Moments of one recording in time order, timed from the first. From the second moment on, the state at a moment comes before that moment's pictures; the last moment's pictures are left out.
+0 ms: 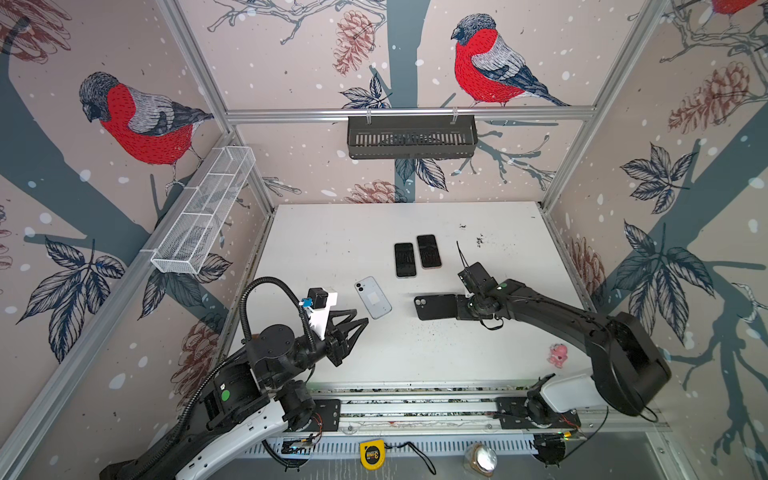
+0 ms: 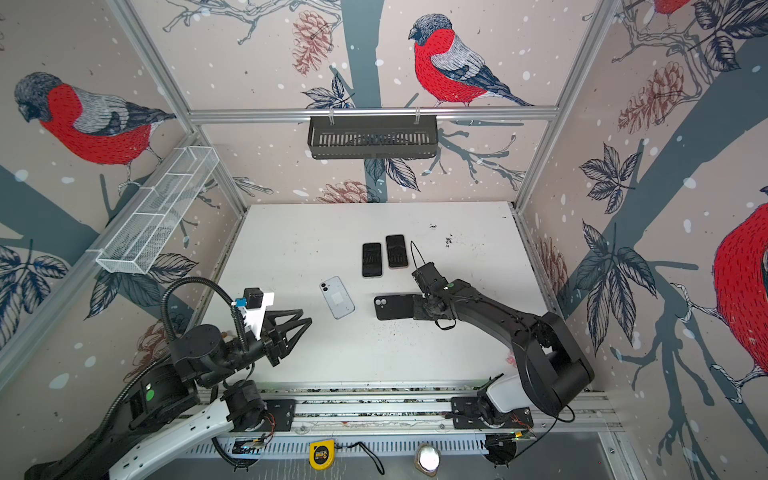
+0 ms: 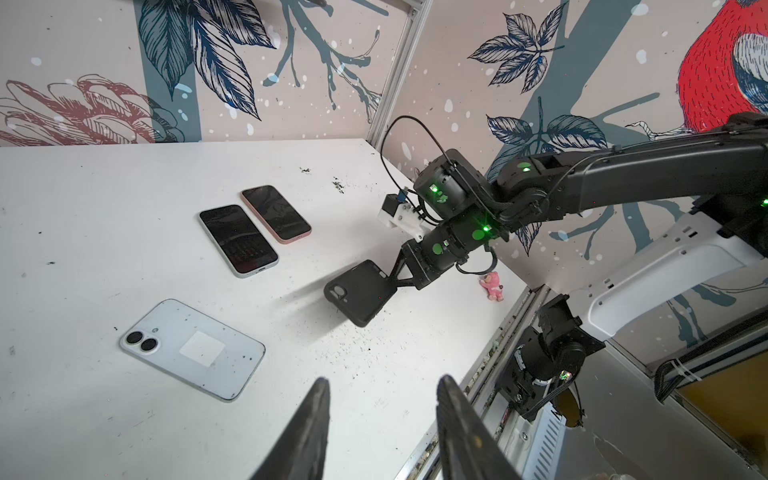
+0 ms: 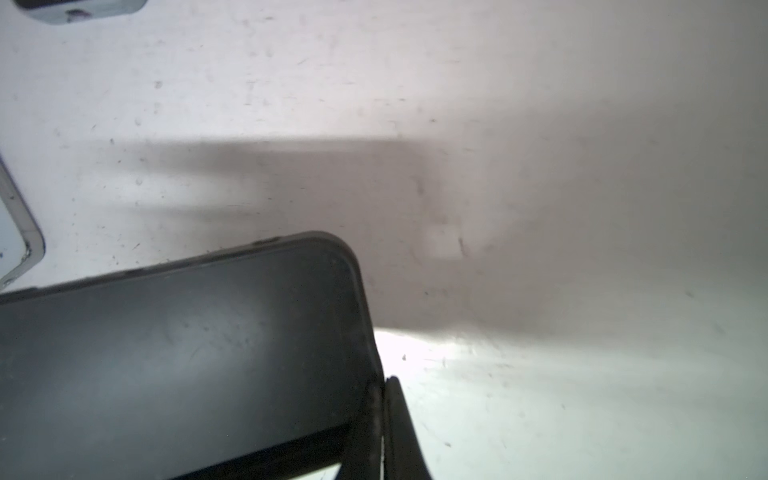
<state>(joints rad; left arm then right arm) -0.93 0.33 0.69 -0.57 -0.04 -0.39 0.61 1.40 0.80 -0.57 0.00 0.61</state>
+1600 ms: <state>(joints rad) -0.90 0.23 0.68 -0.56 -0.06 -0.39 1.02 2.29 1.78 -0.69 0.09 0.31</state>
